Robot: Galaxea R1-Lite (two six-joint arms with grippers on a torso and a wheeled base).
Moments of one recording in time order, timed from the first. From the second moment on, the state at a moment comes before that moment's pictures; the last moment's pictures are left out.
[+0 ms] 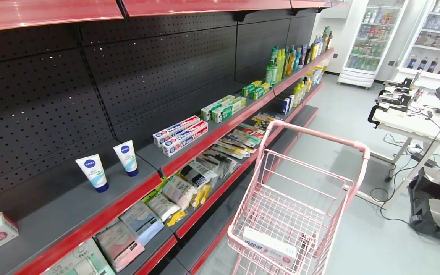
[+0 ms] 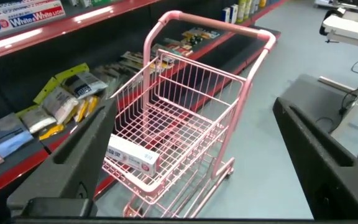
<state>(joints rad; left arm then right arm) 0.00 0.00 0.00 0.00 -0.04 0.01 0.00 0.01 0.00 0.00 0.01 -0.01</state>
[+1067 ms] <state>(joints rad) 0.00 0.00 0.00 0.00 -0.04 0.01 -0.04 0.32 -0.31 -0.02 0.04 0.04</state>
